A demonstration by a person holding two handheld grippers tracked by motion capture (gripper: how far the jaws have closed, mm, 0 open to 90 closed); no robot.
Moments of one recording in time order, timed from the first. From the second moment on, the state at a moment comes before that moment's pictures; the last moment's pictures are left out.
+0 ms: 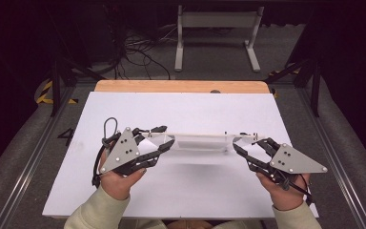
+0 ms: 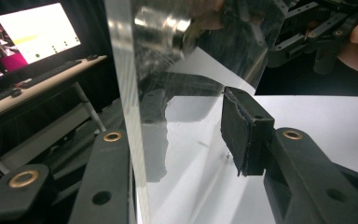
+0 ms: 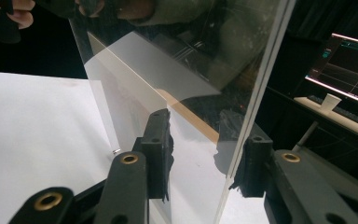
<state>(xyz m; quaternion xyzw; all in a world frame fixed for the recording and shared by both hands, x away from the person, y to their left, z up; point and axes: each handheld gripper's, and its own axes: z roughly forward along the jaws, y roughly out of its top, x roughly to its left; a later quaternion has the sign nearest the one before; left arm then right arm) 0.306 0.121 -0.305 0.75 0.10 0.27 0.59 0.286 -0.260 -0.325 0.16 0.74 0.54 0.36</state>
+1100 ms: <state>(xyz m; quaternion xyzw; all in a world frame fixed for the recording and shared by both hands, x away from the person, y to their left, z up) 0.294 0.150 -0.287 0.70 0.15 0.23 0.65 0.283 -0.247 -0.313 0.17 0.73 0.60 0.29</state>
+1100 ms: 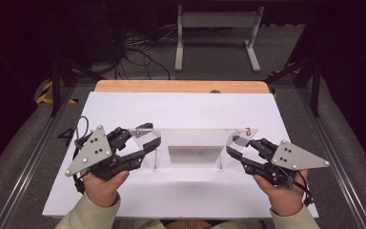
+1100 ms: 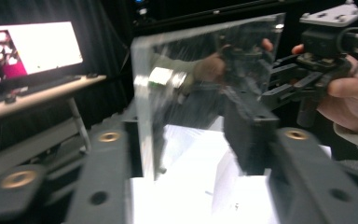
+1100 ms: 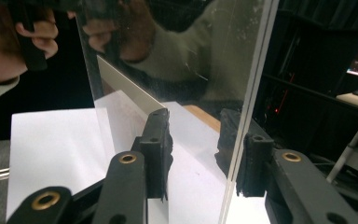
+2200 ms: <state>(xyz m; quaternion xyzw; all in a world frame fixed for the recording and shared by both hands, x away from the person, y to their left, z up) 0.319 0.180 -0.326 0.72 0.25 0.21 0.61 0.353 -0.244 -0.329 0.23 0.70 0.61 0.30</state>
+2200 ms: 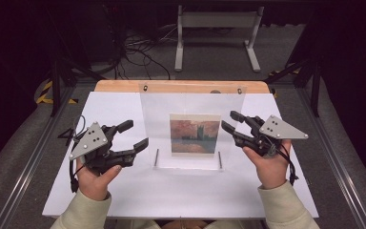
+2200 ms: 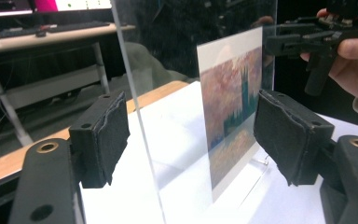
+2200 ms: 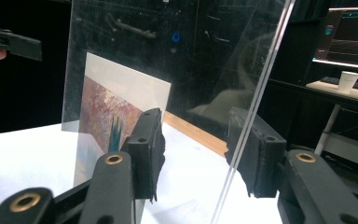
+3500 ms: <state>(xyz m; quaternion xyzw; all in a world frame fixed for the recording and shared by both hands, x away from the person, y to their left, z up) 0.334 0.238 -0.390 0.75 0.32 0.21 0.53 0.326 -0.353 -0.365 0.34 0.73 0.53 0.29</state>
